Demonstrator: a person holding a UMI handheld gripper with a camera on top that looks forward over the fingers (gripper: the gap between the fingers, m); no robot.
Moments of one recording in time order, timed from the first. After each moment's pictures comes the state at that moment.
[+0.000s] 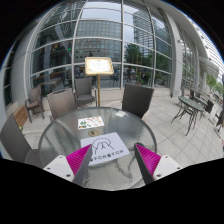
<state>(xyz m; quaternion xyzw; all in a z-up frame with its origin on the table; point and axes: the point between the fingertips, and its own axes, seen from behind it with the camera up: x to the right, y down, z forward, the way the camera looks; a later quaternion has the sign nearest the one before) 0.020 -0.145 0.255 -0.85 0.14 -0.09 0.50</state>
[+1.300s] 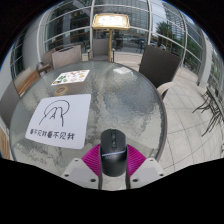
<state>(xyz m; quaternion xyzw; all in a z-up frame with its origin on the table) 0.240 -0.020 -0.018 -0.94 0.00 -0.01 0.34</state>
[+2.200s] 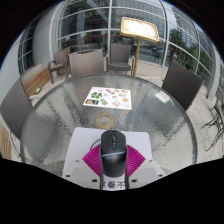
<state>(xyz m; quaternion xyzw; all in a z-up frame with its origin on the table) 0.039 0.106 0.035 -0.93 -0.05 0.01 0.36</state>
